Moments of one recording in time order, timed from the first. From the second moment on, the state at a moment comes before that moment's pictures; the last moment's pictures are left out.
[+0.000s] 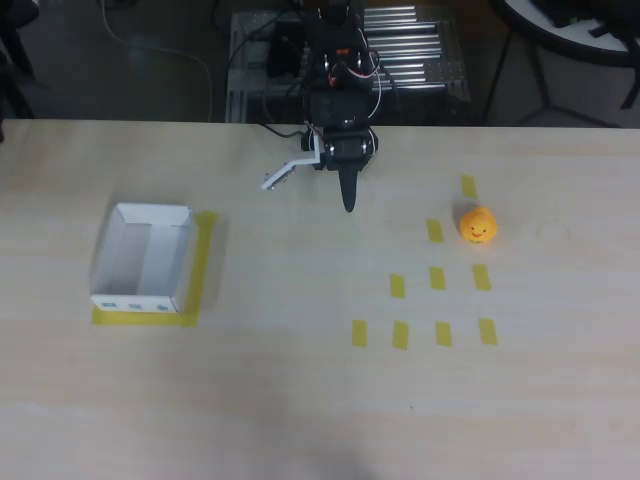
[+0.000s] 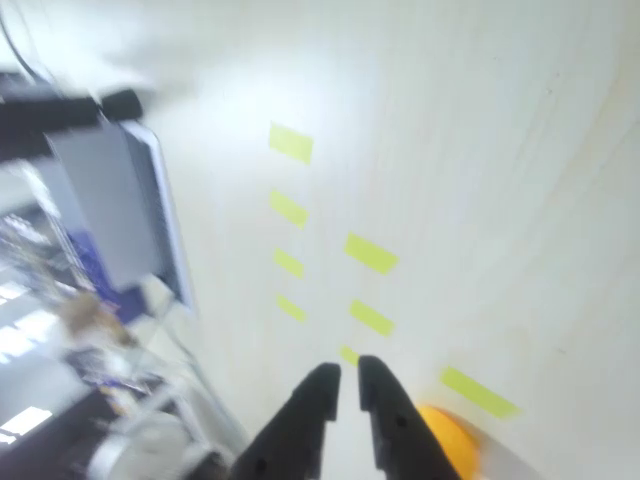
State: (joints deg) arm -9.2 156.1 136.8 70.3 -5.1
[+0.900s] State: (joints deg) arm -32.3 126.8 113.0 89.6 -23.8
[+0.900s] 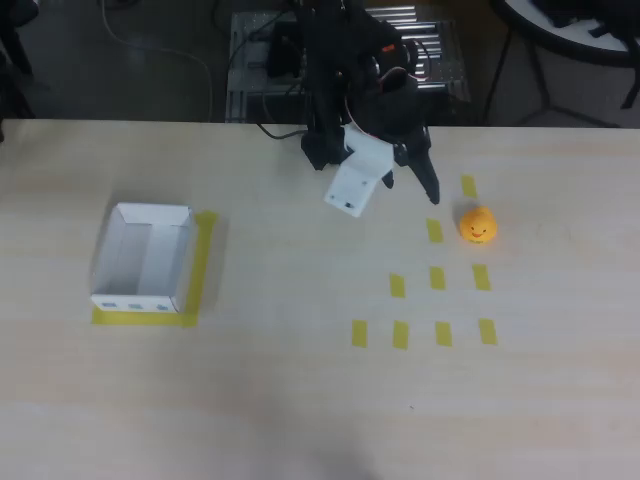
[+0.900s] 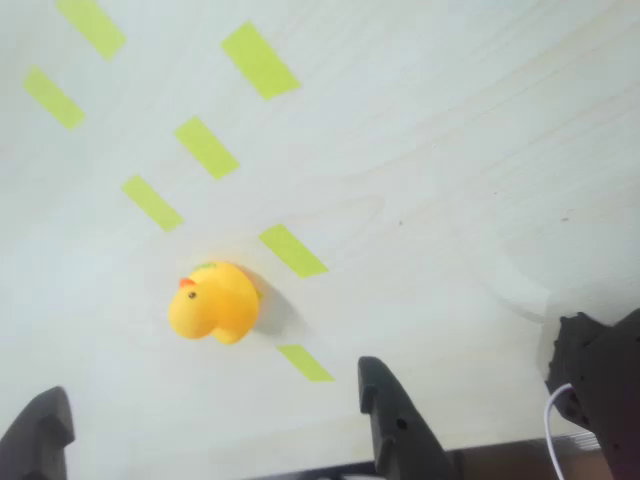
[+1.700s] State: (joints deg) arm -43.1 94.5 91.5 91.3 -24.3
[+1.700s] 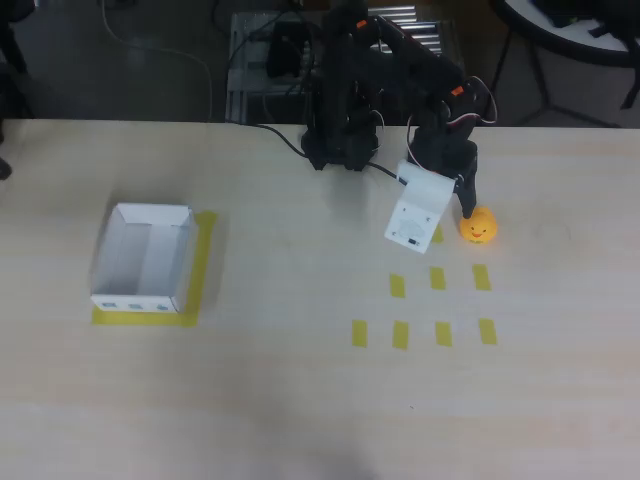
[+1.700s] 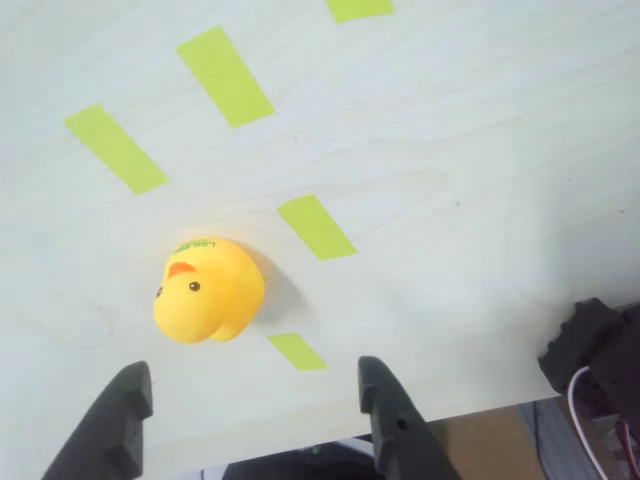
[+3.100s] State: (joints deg) arm -51.2 85.3 96.8 83.3 -30.1
